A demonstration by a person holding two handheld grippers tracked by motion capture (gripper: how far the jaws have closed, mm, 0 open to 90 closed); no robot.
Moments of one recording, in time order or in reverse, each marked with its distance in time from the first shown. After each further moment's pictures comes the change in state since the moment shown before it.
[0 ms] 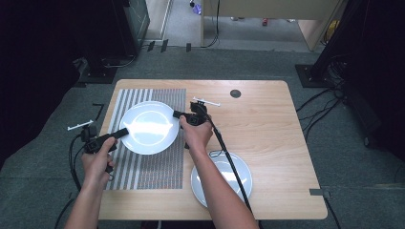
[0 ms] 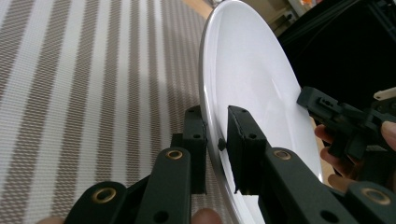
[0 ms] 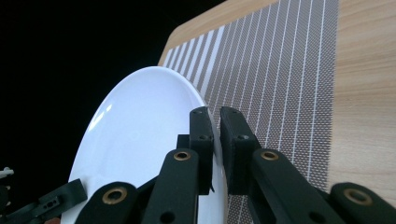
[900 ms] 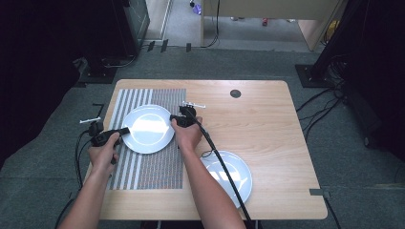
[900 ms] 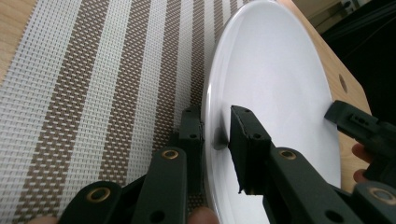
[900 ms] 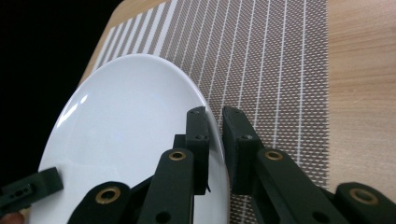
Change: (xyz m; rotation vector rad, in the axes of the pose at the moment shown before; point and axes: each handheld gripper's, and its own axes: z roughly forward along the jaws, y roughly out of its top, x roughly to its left) left arm 0.047 0.012 0.049 0.065 0.138 -0.057; right arm -0.014 -0.018 0.061 0.026 -0.177 -0.052
